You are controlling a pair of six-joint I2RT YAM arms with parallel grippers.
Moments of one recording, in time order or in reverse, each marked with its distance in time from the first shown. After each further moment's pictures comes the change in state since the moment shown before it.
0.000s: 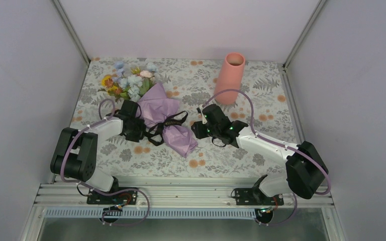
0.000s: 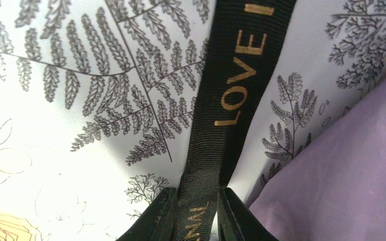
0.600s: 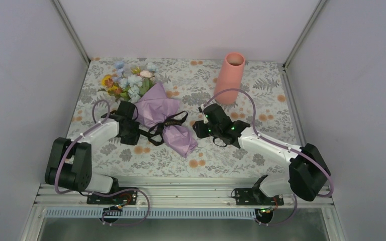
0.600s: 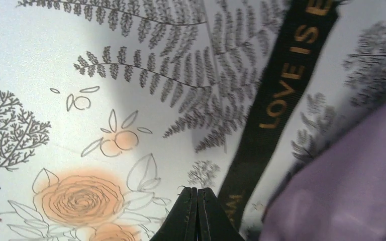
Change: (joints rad) left arm 0.007 -0.079 0.012 -0.188 -0.067 -0.030; right arm 0.001 -0.023 0.006 -0.030 0.029 0.000
